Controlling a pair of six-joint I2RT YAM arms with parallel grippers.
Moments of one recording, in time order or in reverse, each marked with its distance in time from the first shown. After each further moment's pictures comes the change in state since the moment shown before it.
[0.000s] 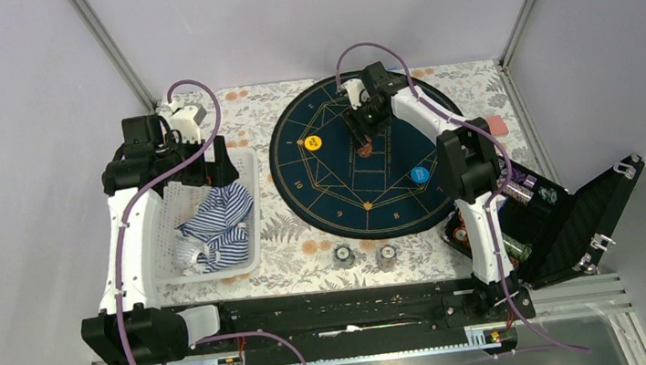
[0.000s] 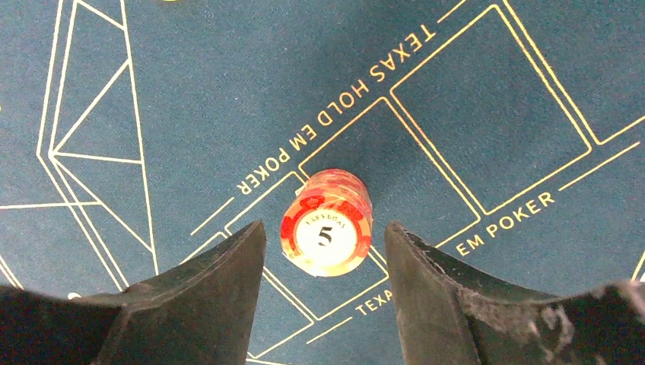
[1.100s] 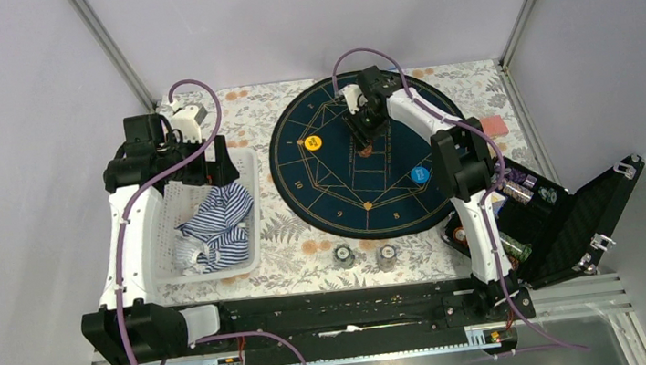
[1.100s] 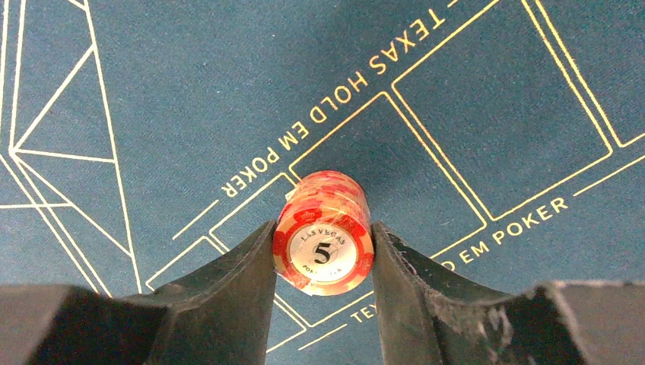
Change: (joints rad) left arm -0.002 0.017 0.000 0.002 -0.001 0.000; right arm 0.009 0.054 0.042 -0.041 0.027 -0.021
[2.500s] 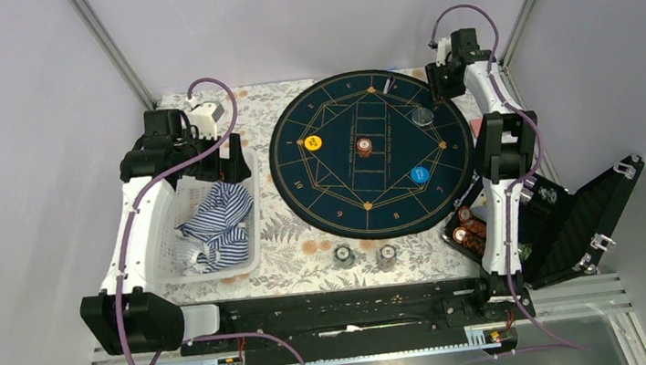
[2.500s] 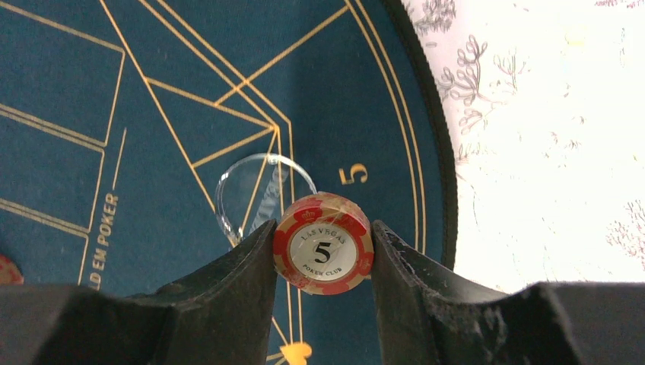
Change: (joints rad) left arm -0.097 0.051 -0.003 0.047 -0.047 -0.026; right arm -0.439 0.079 0.215 0.028 0.024 0.069
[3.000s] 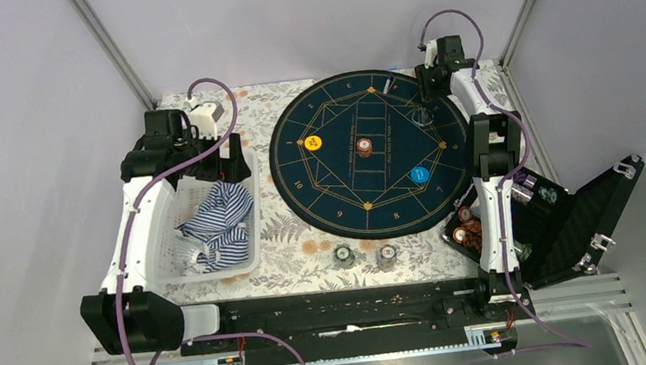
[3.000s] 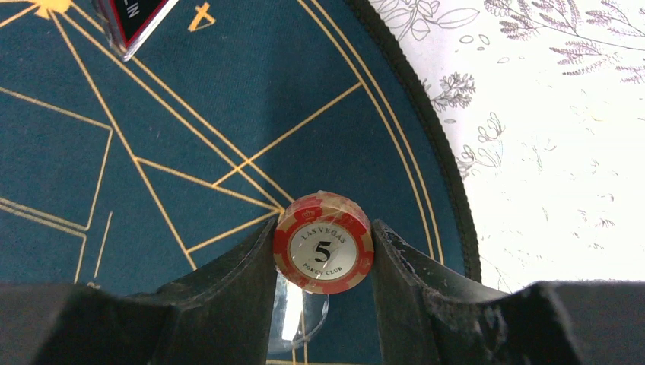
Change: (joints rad) left arm 0.000 0.002 -0.007 0.011 -0.009 -0.007; right arm 0.044 0.134 0.080 0.153 0.049 0.040
